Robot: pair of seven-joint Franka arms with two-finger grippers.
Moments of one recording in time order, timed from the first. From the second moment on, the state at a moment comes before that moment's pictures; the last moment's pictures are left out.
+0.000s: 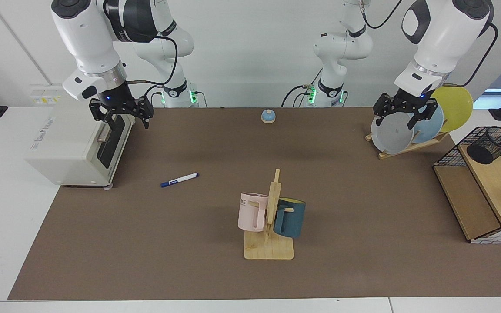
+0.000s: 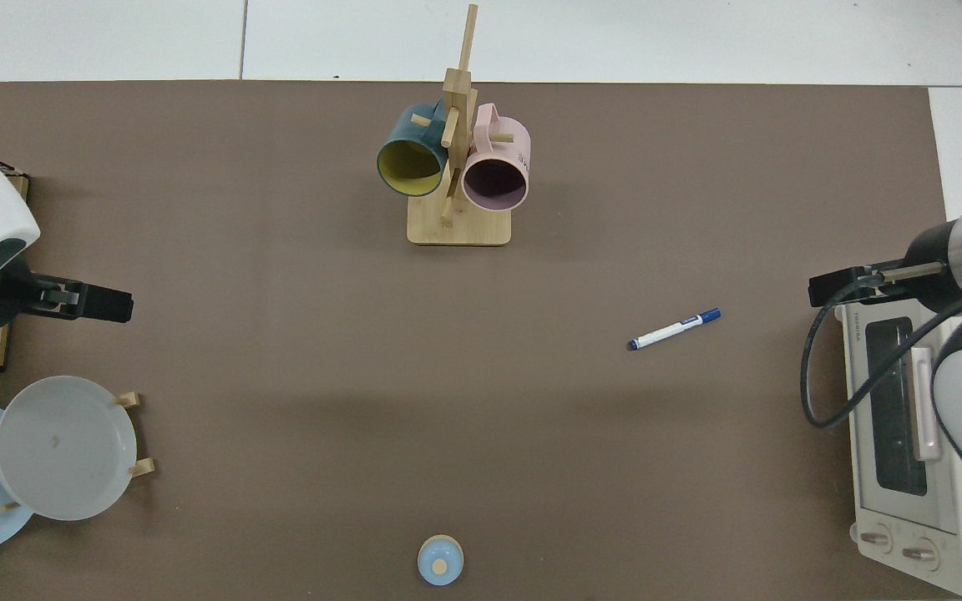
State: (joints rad) left arm -0.11 -0.07 0.07 -1.75 -0.01 1.72 0.14; right arm 0.14 -0.05 -0.10 -1.73 -0.03 1.71 -0.03
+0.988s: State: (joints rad) left arm -0.11 -0.07 0.07 -1.75 -0.01 1.70 0.15; right arm 0.14 -0.06 -0.08 -1.76 -0.02 1.68 -0.03
